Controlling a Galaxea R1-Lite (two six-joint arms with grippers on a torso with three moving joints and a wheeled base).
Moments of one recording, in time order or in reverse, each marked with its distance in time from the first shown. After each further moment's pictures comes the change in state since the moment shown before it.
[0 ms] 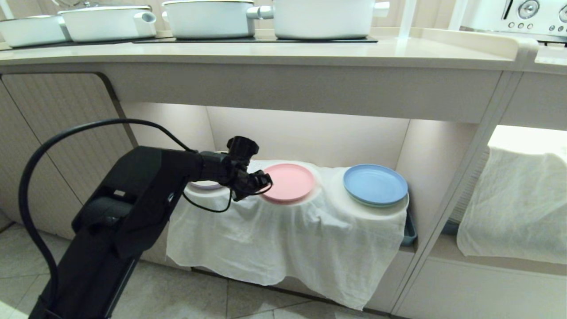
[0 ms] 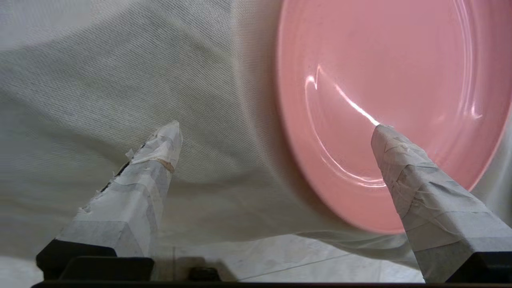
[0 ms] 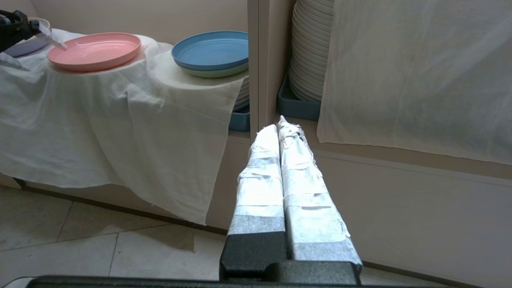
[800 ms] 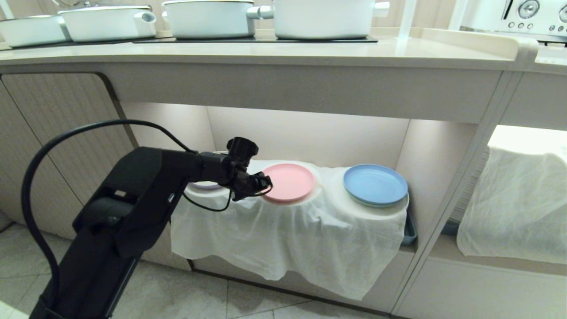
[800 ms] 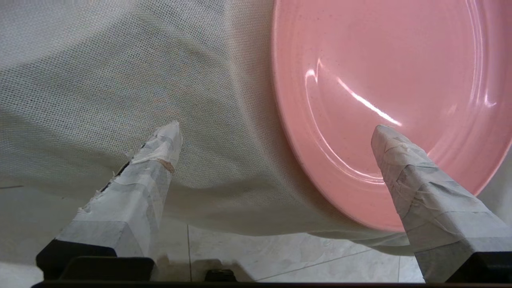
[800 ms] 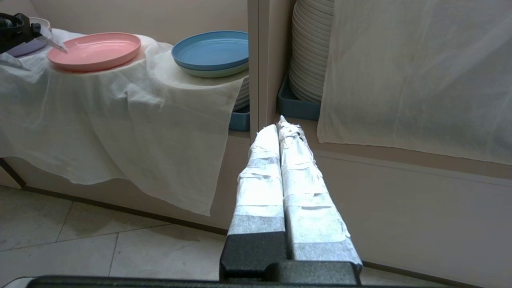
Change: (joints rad) left arm 0.002 0.006 0.000 -0.005 -0.004 0.073; right arm 0.000 0.000 0.000 0.000 0.000 0.000
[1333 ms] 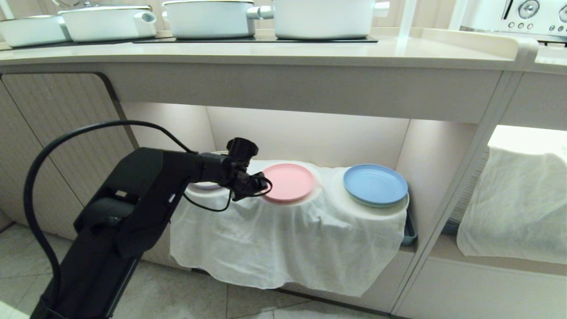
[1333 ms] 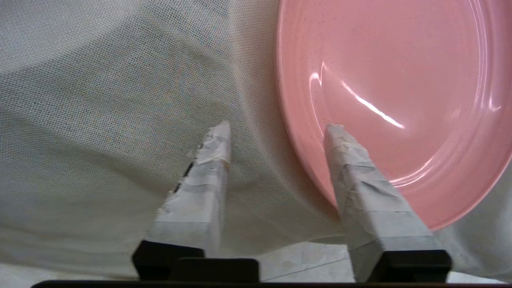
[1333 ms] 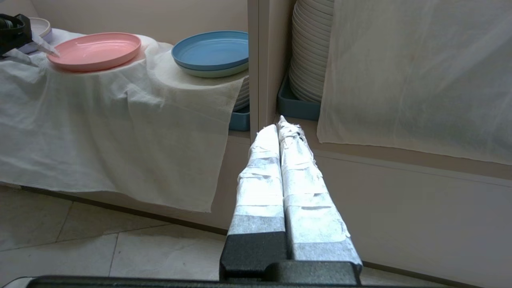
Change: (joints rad) left arm 0.001 0.005 0.000 -0.007 0.004 0.000; right arm 0.000 0.000 0.000 0.000 0.000 0.000
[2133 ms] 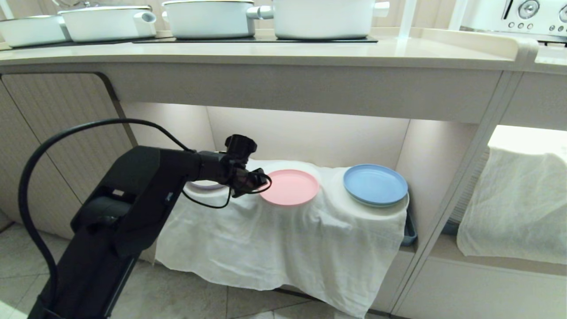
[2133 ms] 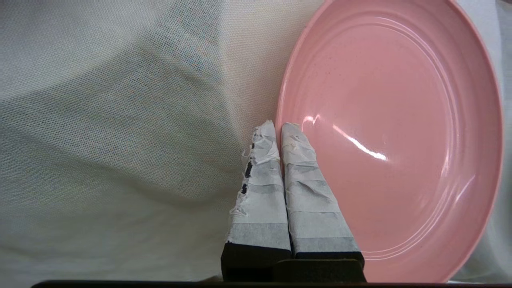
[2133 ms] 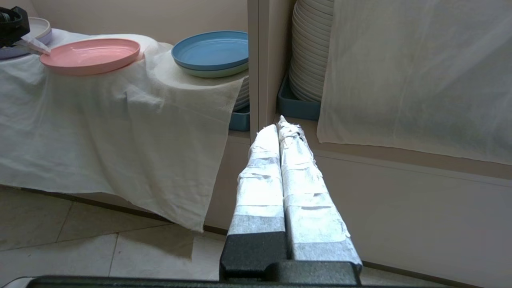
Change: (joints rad) left arm 0.004 -0.012 0.000 -0.030 0.000 -0.003; right arm 0.000 0.000 0.000 0.000 0.000 0.000
